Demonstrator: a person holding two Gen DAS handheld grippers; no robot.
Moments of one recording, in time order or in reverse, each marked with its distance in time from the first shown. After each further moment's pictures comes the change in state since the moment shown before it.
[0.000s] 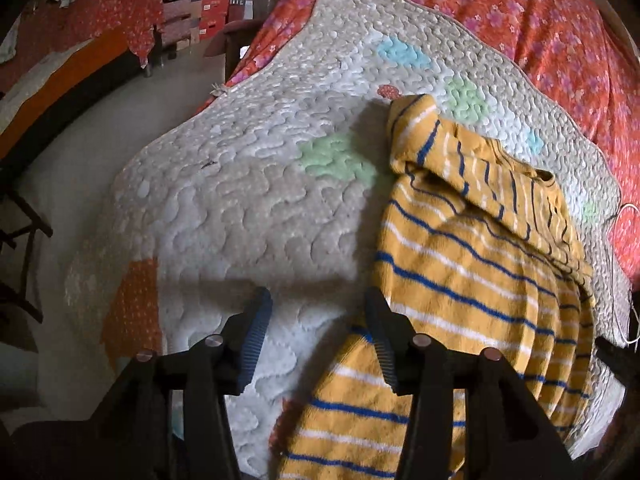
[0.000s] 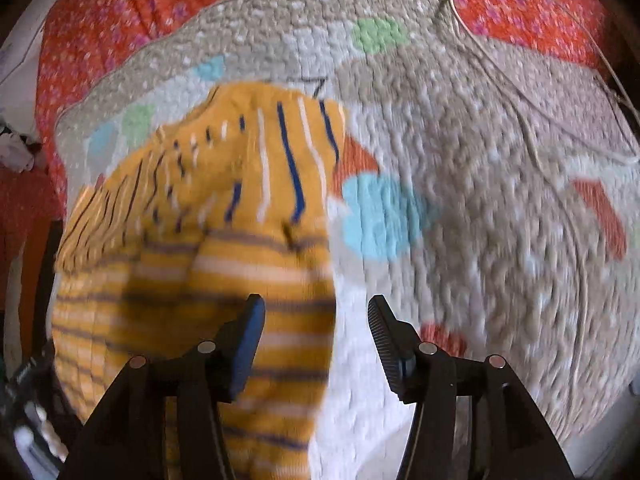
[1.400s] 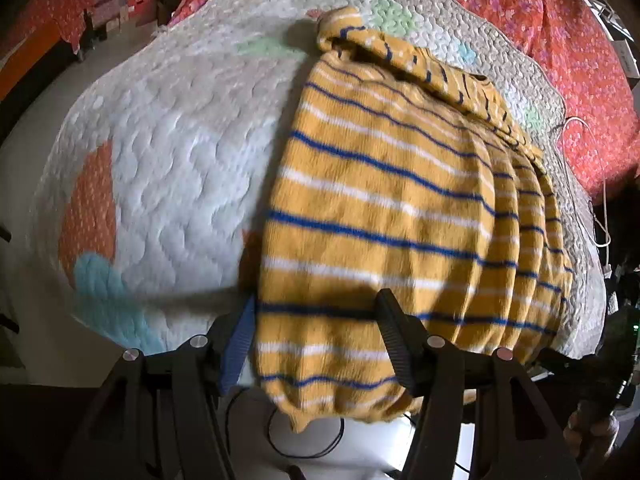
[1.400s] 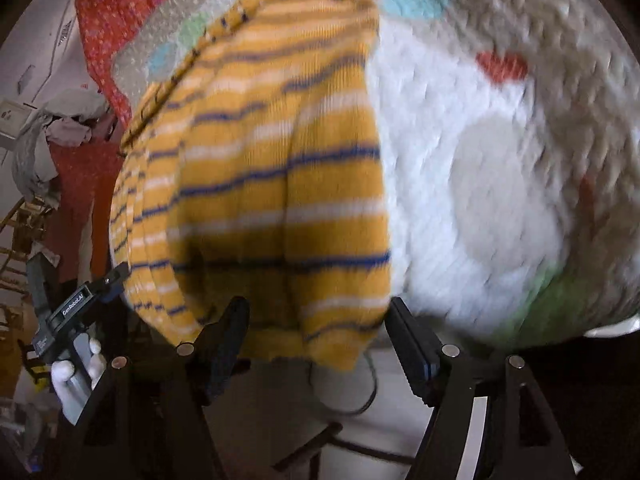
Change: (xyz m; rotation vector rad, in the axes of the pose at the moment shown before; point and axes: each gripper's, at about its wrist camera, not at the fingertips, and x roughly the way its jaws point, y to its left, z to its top) left arm -0.011 0.006 -0.072 0.171 0.181 -0.198; right arm 0.000 -0.001 -0.160 0.080 0.237 0.315
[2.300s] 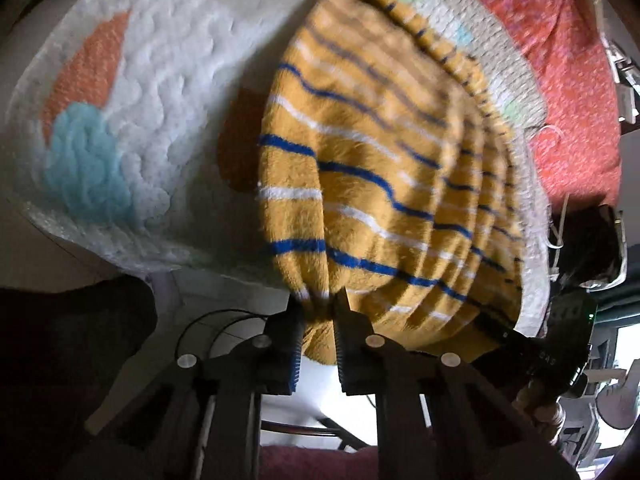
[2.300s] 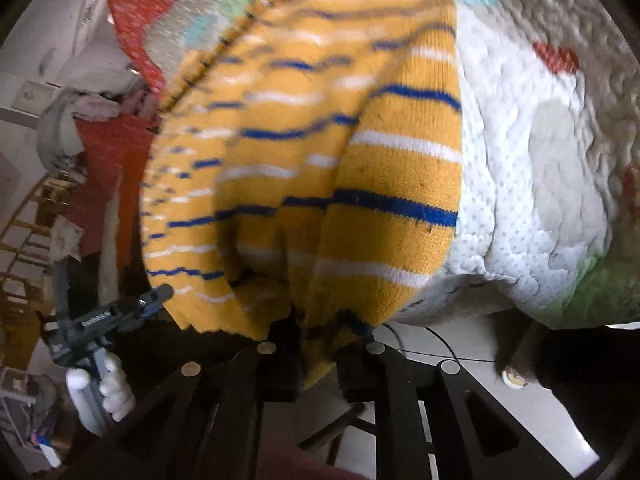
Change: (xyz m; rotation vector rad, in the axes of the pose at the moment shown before) left arm -0.032 0.020 -0.055 -0.165 0.164 -0.207; right arm -0.013 0.025 -0.006 -0.061 0.036 0.117
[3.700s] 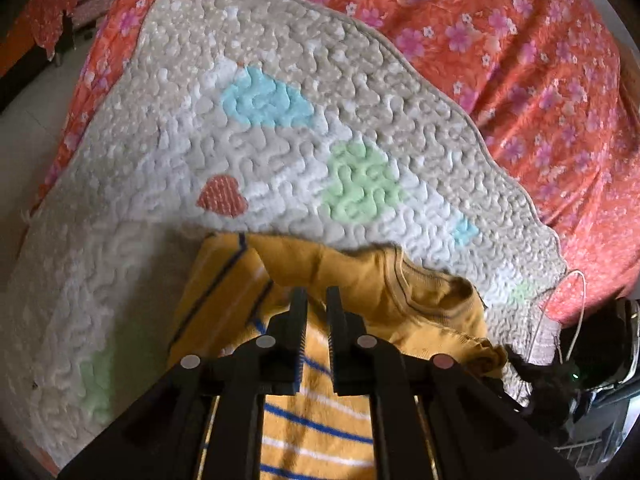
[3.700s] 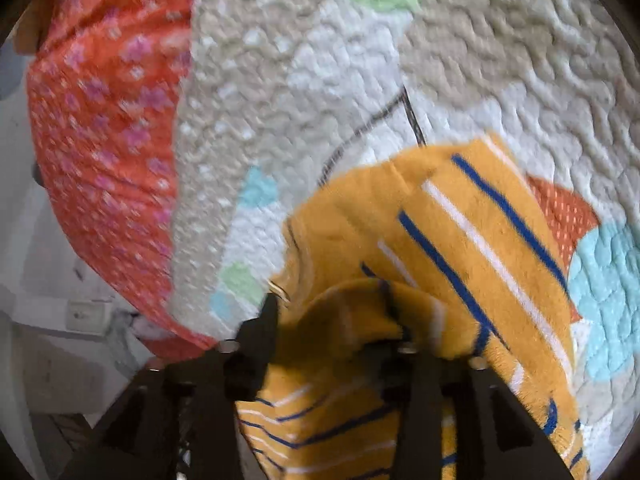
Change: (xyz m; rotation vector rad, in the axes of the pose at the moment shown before) left arm 0.044 -0.137 0.351 0.019 -0.241 0.096; right arm 0.010 -0.043 0.330 0.513 -0.365 0.280
